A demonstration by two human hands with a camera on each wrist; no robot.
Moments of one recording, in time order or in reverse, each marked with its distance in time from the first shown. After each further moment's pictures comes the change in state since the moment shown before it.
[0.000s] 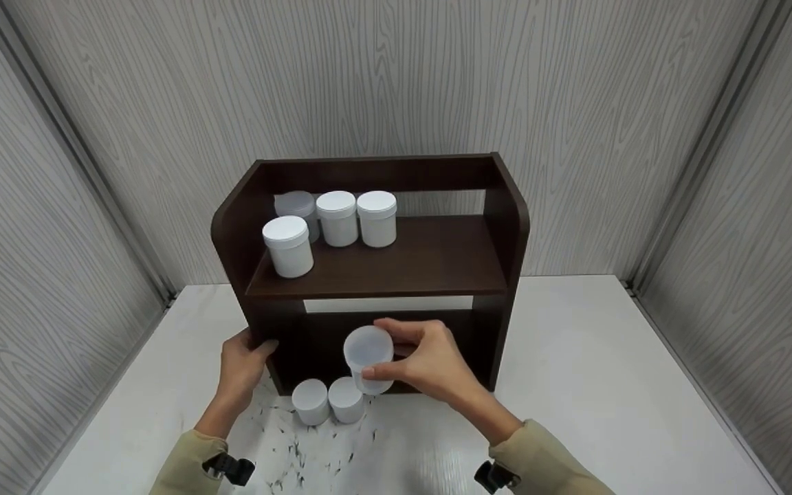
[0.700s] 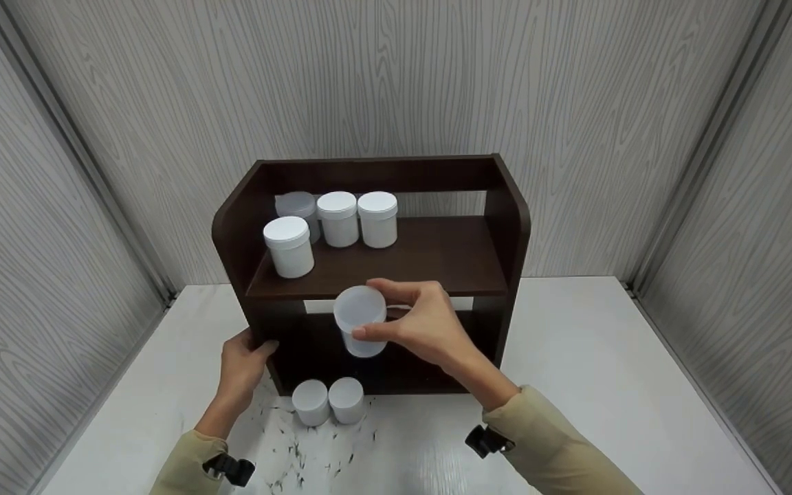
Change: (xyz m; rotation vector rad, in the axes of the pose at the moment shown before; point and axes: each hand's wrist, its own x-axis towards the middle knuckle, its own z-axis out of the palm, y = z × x) left_hand 0.000 0.000 0.000 0.003 -0.007 -0.007; right_hand 0.024 -0.049 -0.006 -0.051 0.061 -0.046
